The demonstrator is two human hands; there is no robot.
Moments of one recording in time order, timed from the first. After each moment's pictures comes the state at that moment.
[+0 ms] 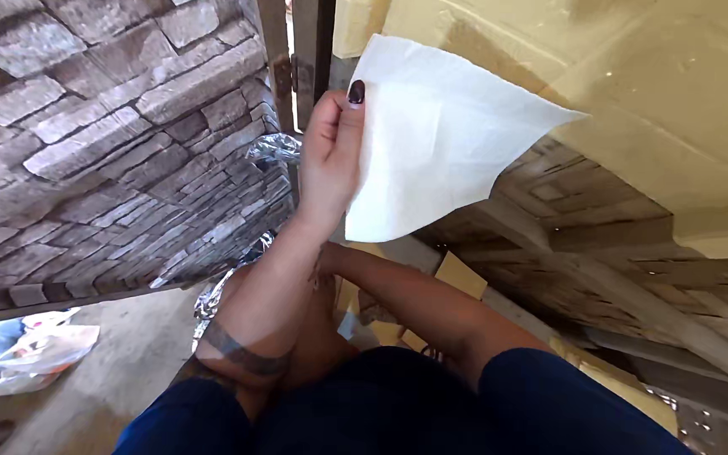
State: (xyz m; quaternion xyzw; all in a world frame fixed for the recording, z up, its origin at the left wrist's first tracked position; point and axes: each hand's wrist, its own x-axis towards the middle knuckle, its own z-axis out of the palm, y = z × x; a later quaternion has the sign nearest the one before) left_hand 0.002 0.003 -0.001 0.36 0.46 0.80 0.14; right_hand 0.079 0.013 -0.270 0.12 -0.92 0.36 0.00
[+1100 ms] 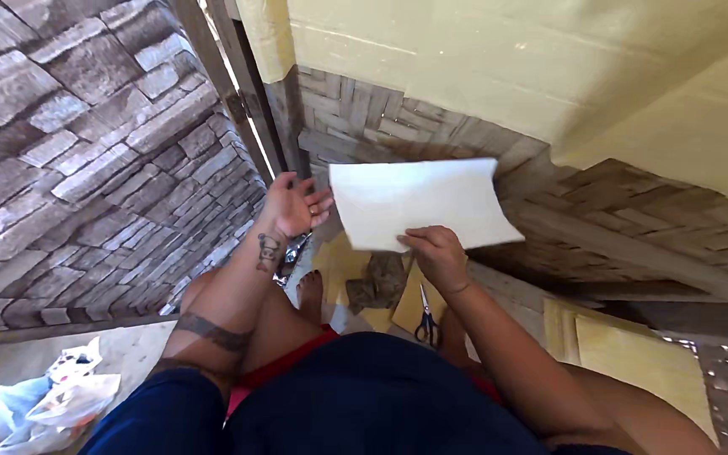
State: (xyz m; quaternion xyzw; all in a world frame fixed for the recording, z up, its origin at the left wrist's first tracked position) left_hand 0.061 -0.033 -0.033 0.01 0.48 0.61 0.62; right_hand 0.375 0.064 -0.103 -0.18 -0.92 0.05 0.35
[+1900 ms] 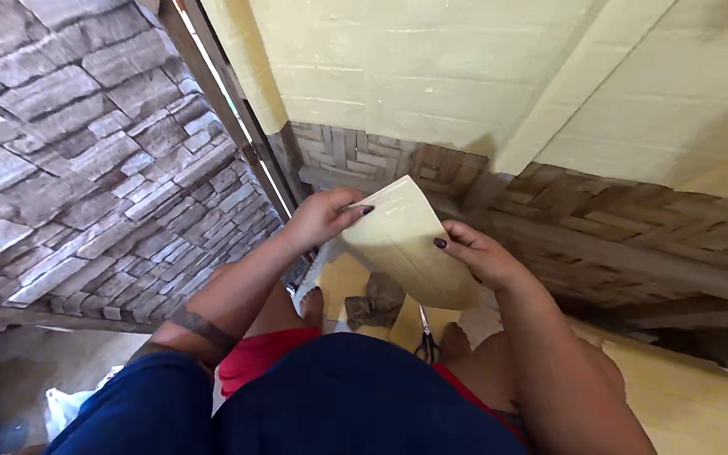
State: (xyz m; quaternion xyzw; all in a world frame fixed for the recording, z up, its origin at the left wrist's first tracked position) left_hand 0.187 -0.036 0.055 0.76 0.53 0.38 0.07; right_hand 0.494 0.084 0.012 -0.24 -0.73 0.61 0.21
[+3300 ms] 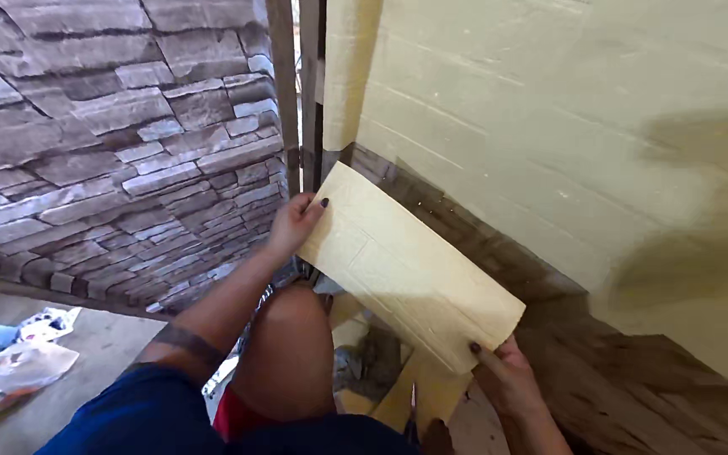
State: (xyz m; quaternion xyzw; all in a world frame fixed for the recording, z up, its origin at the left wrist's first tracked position) left_hand 0.011 -0.025 -0.026 0.39 0.69 0.60 0.13; right_hand 0.400 0.104 -0.036 -0.24 -0.55 0.72 0.34
